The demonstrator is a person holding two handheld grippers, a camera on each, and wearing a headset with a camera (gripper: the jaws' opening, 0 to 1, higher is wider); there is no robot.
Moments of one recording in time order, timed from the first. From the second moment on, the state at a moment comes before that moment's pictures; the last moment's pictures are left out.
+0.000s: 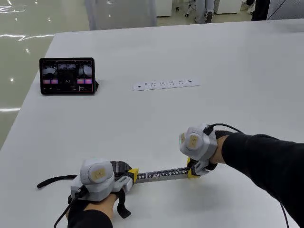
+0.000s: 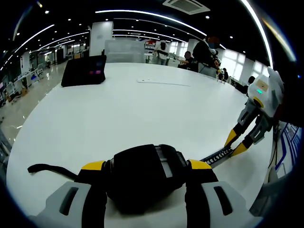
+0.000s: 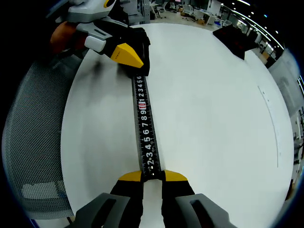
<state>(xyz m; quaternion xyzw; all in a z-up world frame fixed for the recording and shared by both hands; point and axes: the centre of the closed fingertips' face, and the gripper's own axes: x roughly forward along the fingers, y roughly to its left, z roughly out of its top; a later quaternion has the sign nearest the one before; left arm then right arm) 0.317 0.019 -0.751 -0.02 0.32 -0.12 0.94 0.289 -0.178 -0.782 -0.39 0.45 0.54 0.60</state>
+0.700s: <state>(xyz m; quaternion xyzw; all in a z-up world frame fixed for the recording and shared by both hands) 0.317 0.019 -0.751 -0.03 0.32 -0.13 0.94 0.290 -0.169 -0.783 -0.39 0.45 0.54 0.59</state>
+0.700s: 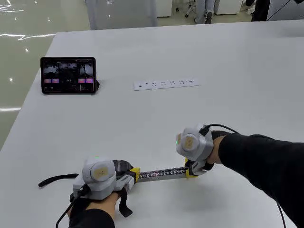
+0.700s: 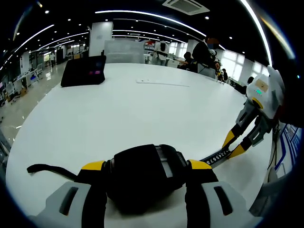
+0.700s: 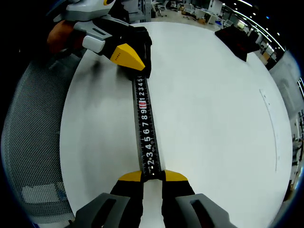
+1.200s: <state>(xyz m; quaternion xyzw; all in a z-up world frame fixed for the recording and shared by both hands) 0.317 0.018 -0.752 -0.03 0.33 -0.13 0.93 0.290 -0.161 -0.783 -0.39 0.45 0.54 0.60</state>
